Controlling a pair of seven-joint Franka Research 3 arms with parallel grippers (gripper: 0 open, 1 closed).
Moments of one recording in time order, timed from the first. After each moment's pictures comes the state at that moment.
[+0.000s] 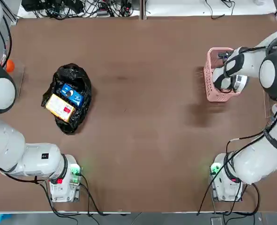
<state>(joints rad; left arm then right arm) 0.03 0.11 -0.23 -1.52 -0.02 1.66 -0.32 0.38 0.27 -0.40 -2.60 0.23 3.08 -0.28</state>
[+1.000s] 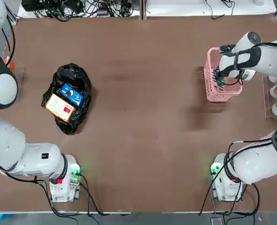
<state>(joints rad) 0.04 0.15 -0.23 -1.52 -0.10 1.67 -0.29 0.37 0.06 -0.43 -2.55 0.11 2.67 -0.28</state>
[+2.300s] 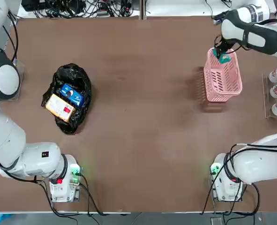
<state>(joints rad) 0.09 0.23 -0.22 -1.49 -0.40 1.68 -0.20 0.37 -0.10 -0.21 -2.21 -0.13 2.06 -0.10</state>
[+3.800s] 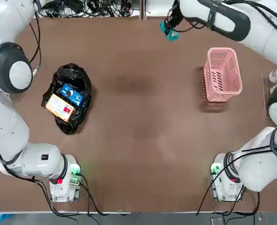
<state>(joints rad) -0.02 0.38 -0.33 -1.43 -0.66 1.89 -0.21 0.76 0.14 -0.19 -1.68 0.26 2.07 -0.08</state>
